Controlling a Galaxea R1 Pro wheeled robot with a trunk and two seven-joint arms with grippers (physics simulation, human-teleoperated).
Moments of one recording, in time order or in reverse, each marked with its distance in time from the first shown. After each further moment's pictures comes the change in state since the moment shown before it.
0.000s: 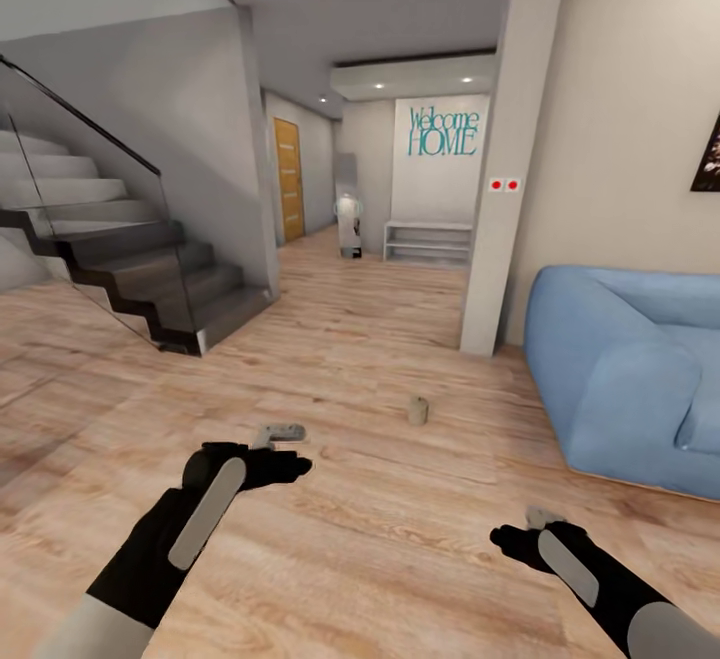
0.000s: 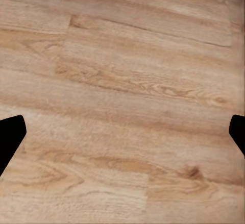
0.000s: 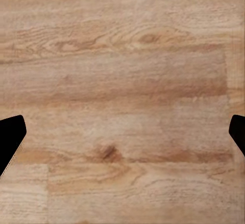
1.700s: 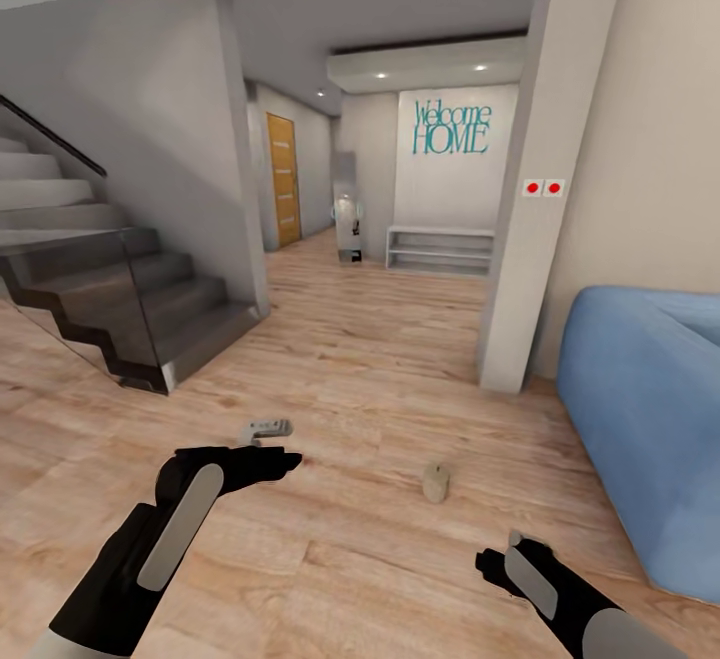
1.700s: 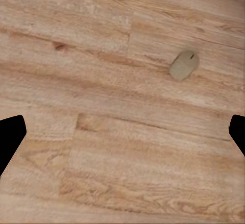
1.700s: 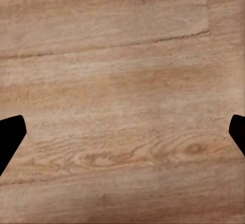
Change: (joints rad) left arm 0.070 0.023 0.065 -0.161 0.006 0.021 0.003; right arm -0.006 0.136 0.003 0.140 0.005 -0.064 -0.142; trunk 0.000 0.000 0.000
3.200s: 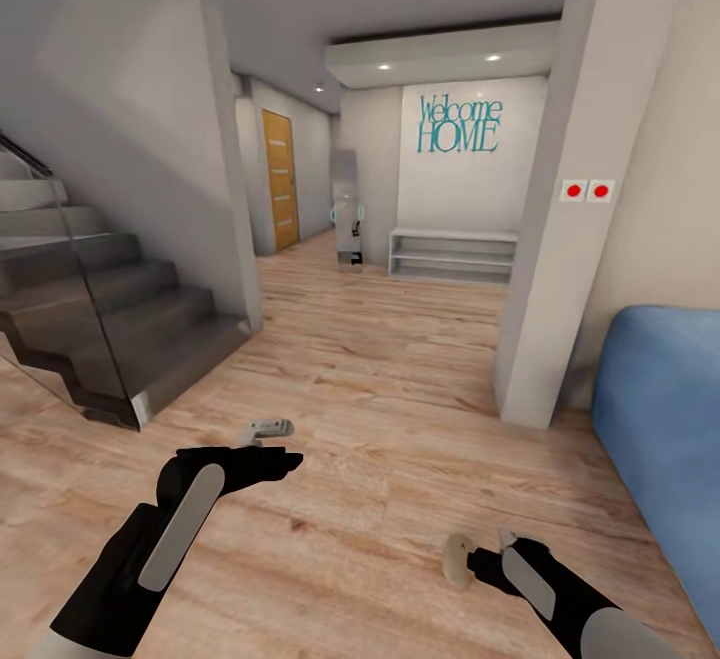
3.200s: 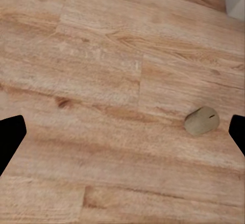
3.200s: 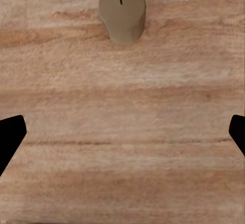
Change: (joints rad) left arm 0.000 -0.003 -0.002 0.000 0.001 -0.001 0.000; right arm 0.000 0.003 0.010 -0.009 0.026 0.031 0.081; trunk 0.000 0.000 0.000
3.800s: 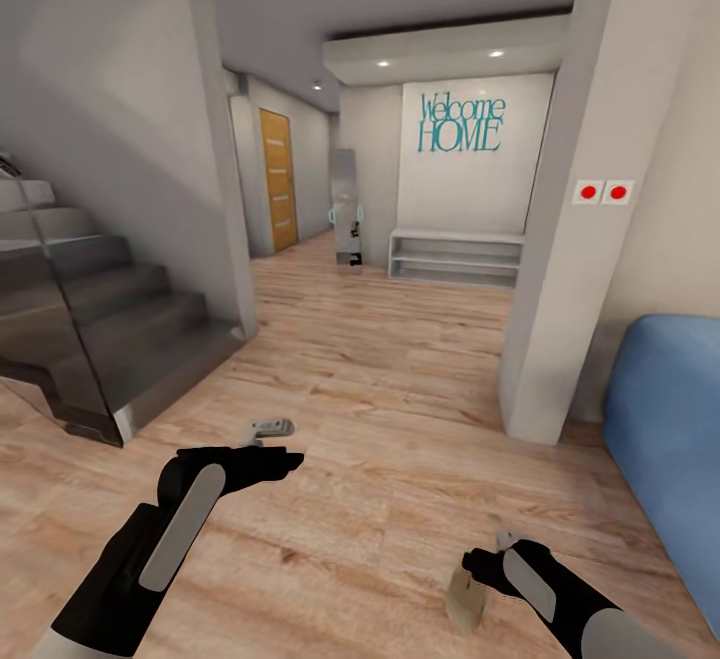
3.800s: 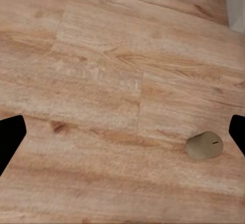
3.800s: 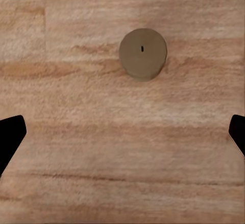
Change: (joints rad) left arm 0.000 -0.003 0.000 0.000 0.000 -0.002 0.000; right arm 0.000 0.000 -0.002 0.010 0.013 0.003 0.064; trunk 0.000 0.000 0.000
